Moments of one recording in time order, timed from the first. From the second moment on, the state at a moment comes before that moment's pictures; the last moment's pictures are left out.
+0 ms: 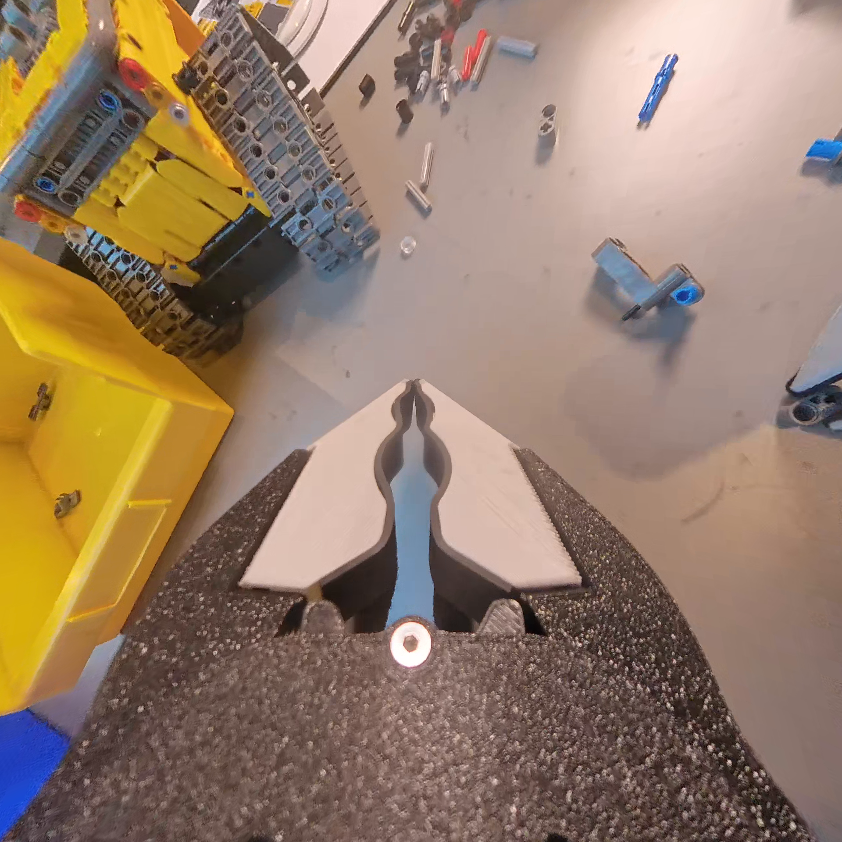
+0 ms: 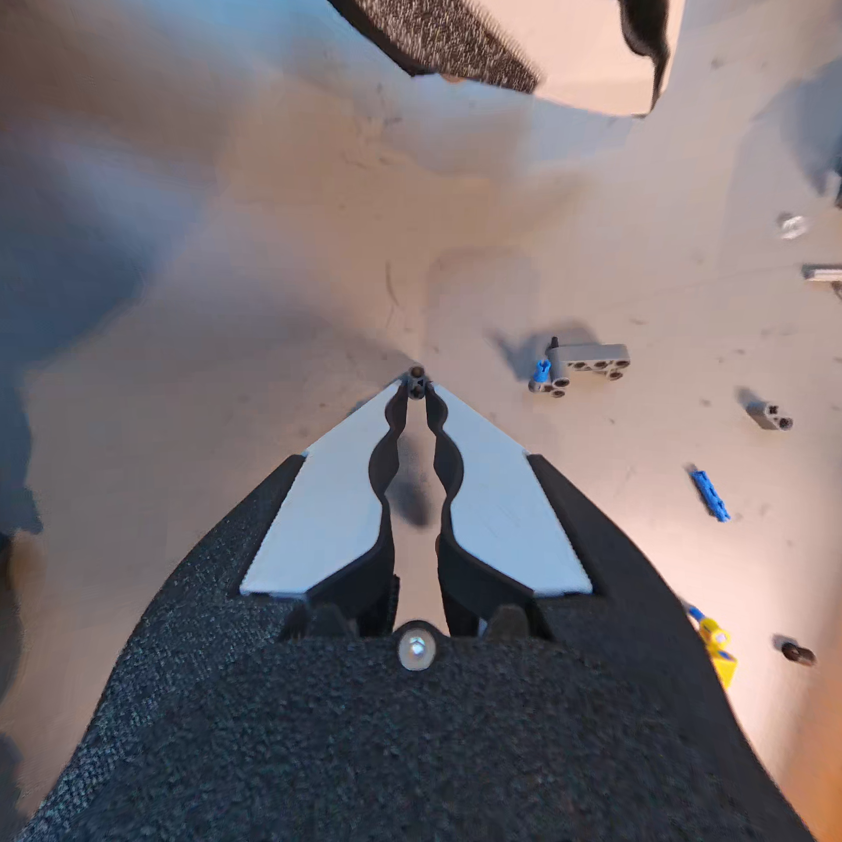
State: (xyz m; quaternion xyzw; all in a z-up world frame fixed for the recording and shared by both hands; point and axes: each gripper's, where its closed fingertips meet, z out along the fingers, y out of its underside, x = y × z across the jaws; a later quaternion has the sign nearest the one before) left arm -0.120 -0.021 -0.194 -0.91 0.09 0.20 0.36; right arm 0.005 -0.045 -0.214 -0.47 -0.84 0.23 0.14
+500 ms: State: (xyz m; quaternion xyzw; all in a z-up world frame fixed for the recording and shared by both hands) left arm -0.069 -0.068 -0.215 -0.94 0.17 0.16 0.24; right arm 0.059 -0.046 -0.189 -0.55 -0.76 0.29 0.19
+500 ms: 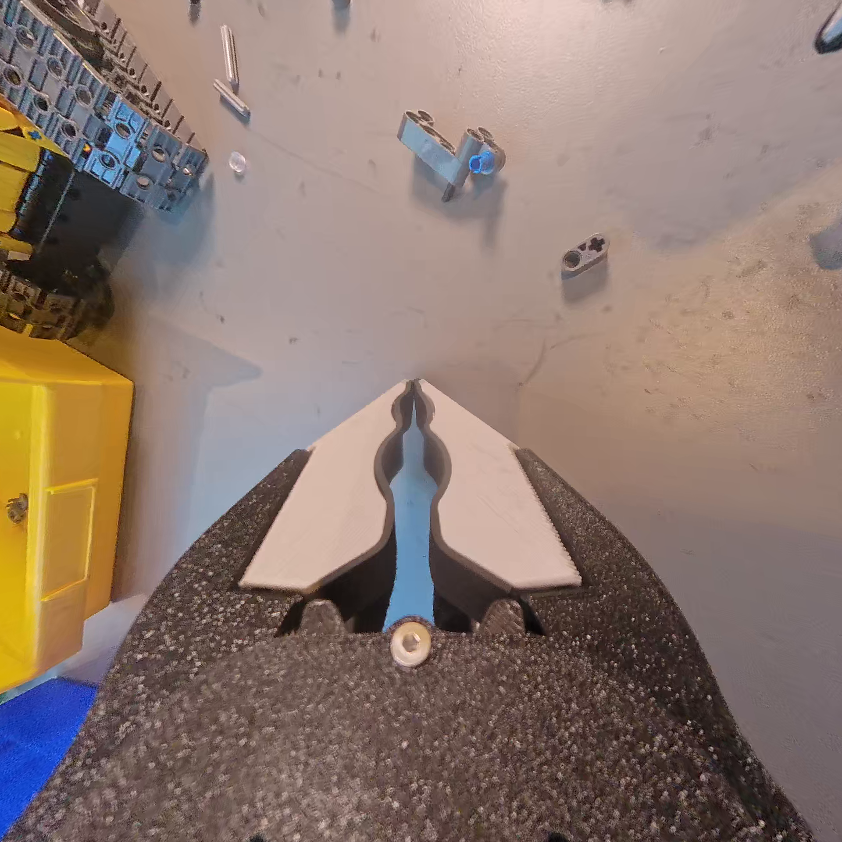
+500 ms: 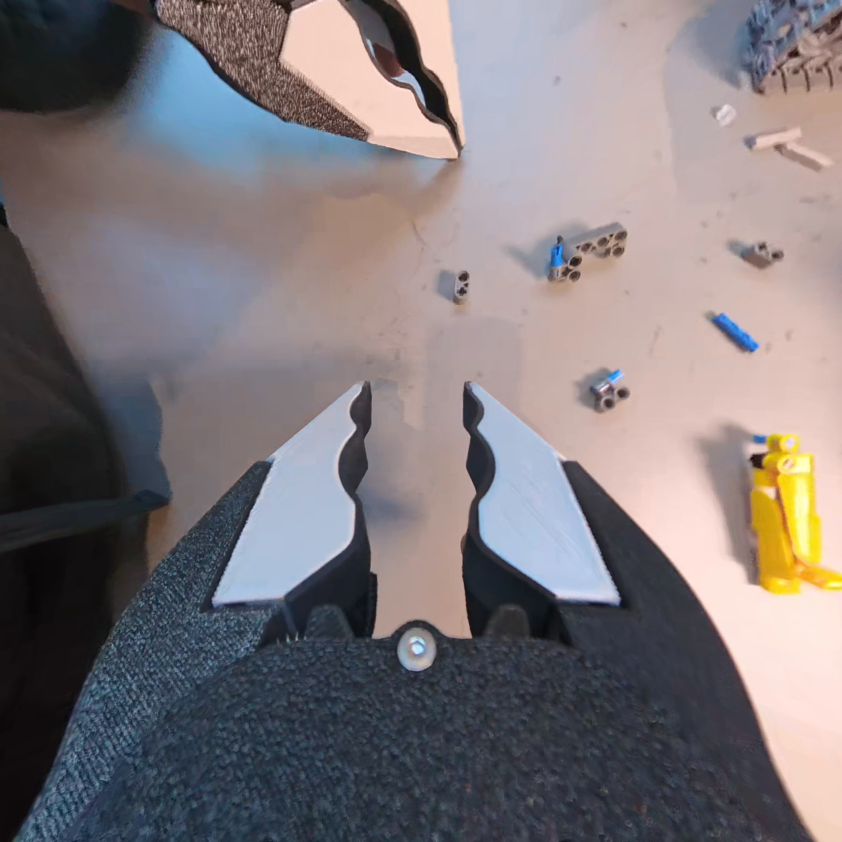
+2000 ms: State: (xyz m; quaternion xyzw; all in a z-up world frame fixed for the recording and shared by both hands) left arm -0.053 -0.006 -0.171 -0.85 0.20 -0.05 0.48; right arm 0.003 -0.043 -0.211 -0.52 -0.78 0.26 0.22
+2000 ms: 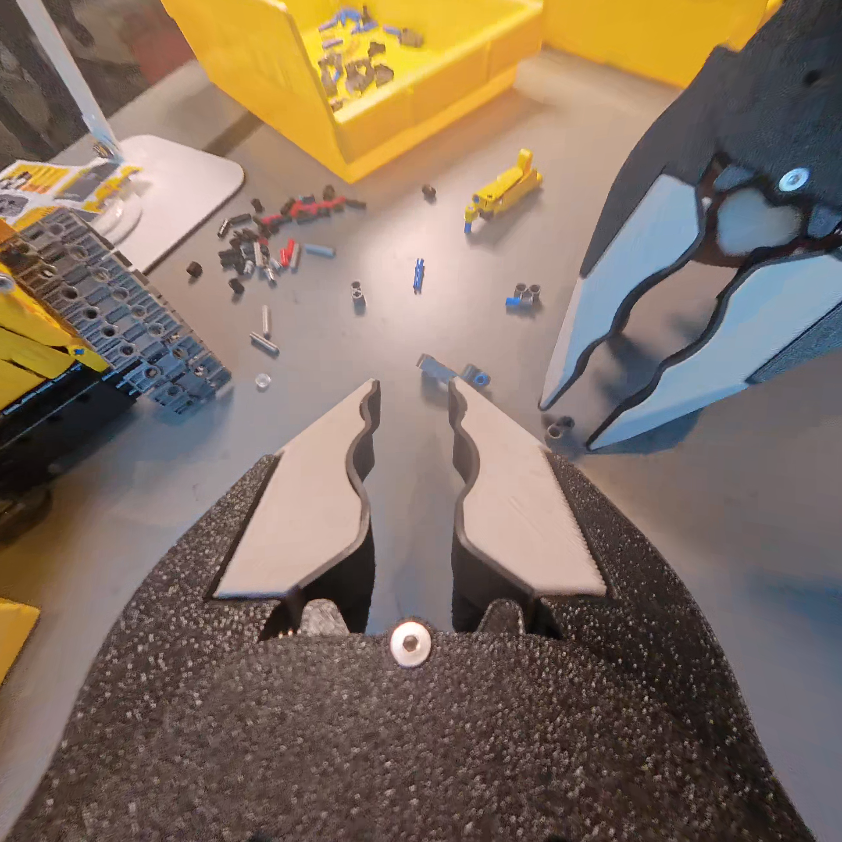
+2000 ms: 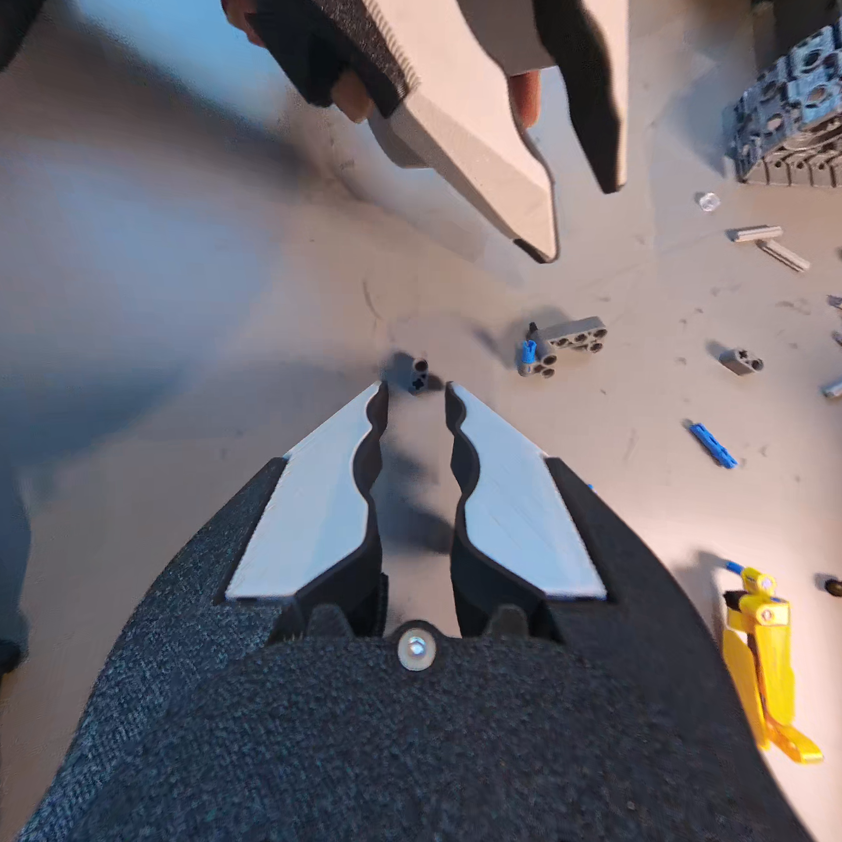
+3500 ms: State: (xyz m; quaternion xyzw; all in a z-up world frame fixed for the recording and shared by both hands) left arm -0.064 0.007 -0.212 -0.86 0.29 0.02 0.42; right arm 0.027 0.045 -0.204 -0.46 -0.78 0.31 0.28
